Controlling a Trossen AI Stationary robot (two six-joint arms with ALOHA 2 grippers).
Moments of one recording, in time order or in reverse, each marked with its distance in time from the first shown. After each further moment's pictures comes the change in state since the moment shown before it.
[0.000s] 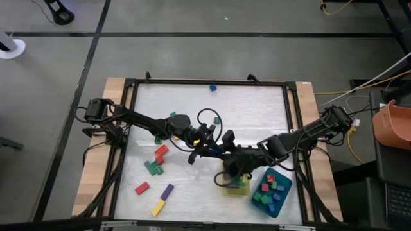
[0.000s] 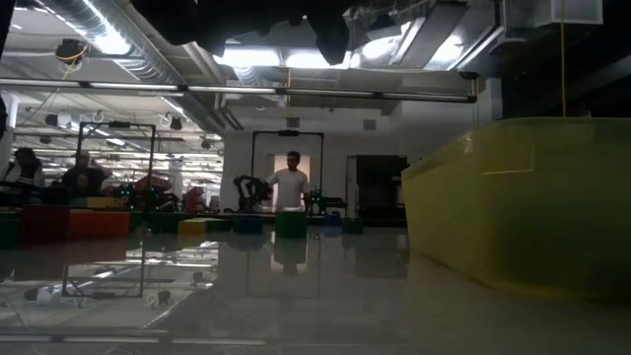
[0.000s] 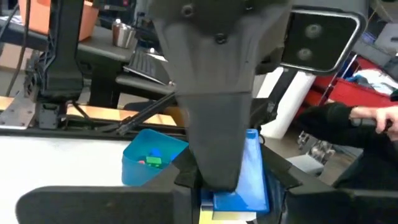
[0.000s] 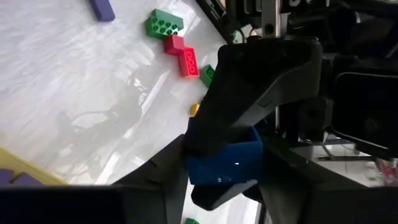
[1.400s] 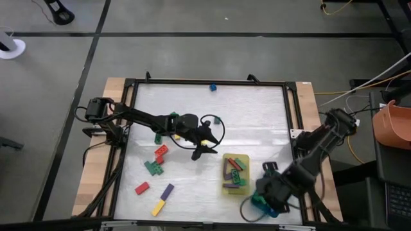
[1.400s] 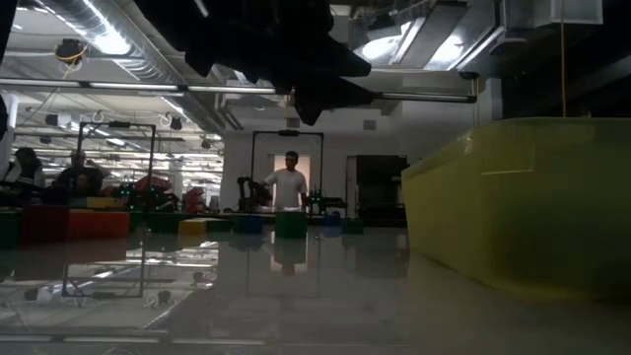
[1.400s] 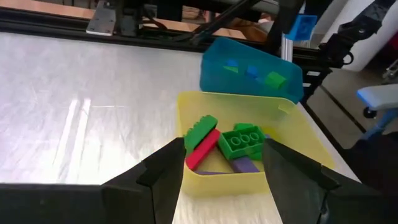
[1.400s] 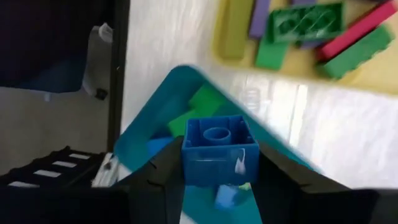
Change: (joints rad) left arm 0.057 0.000 0.000 -0.416 -0.135 0.211; right arm 0.358 -0.008 0.000 -0.602 -0.547 1.247
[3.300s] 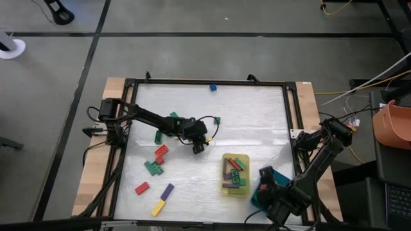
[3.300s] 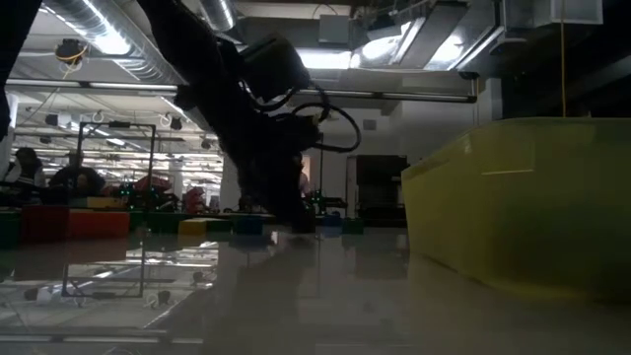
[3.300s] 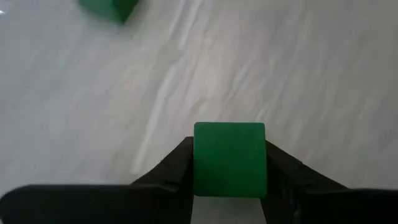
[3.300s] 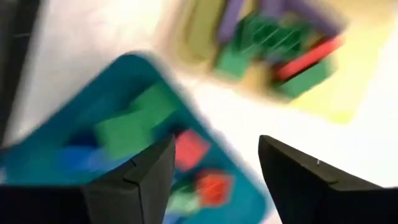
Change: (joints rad) left arm 0.041 0.150 -0.001 -0.391 -0.403 -0.143; right arm 0.111 0.154 0.000 -0.051 0.272 -0.090
